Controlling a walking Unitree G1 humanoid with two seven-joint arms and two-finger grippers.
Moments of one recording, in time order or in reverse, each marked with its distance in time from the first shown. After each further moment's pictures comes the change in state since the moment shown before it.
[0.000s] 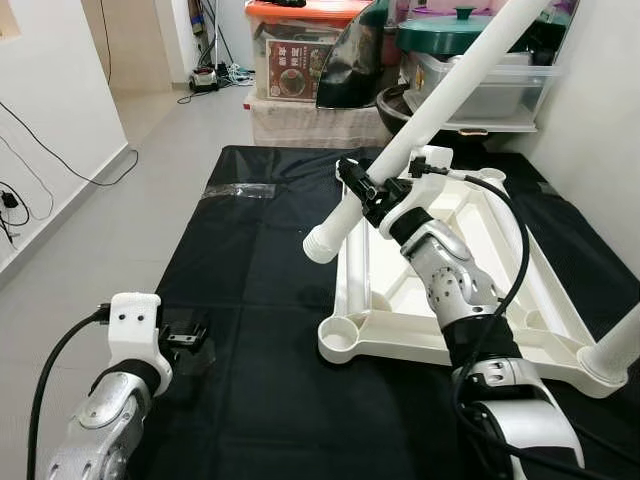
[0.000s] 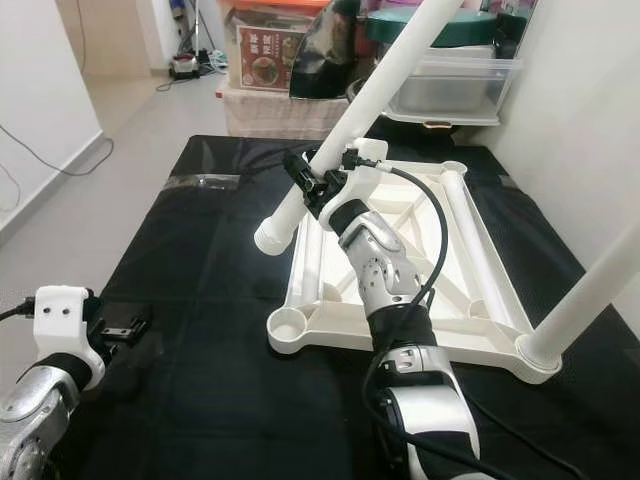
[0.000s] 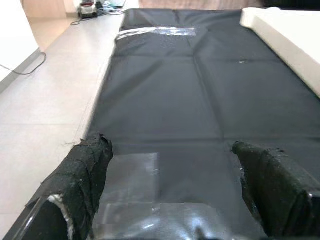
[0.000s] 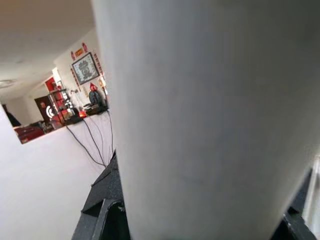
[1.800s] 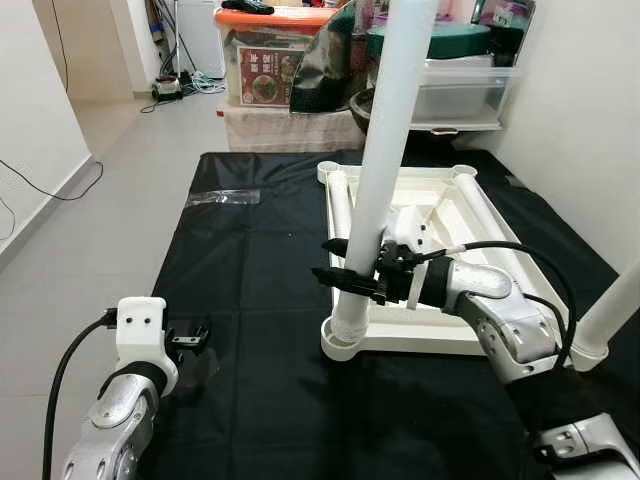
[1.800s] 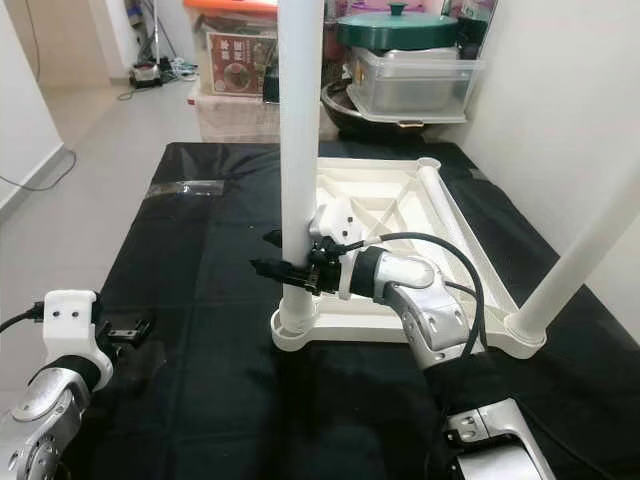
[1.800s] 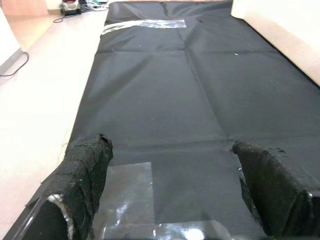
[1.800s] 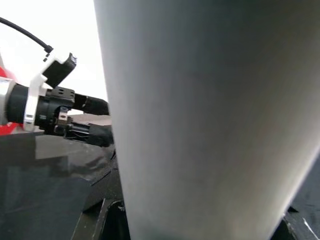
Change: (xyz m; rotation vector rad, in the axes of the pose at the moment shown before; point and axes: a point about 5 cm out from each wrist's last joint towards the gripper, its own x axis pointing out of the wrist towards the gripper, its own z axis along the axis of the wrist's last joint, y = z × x) left arm 0.005 0.004 -0.011 -0.003 0.018 0.053; right arm -0.056 0.025 -0.010 -0.420 0.367 0.648
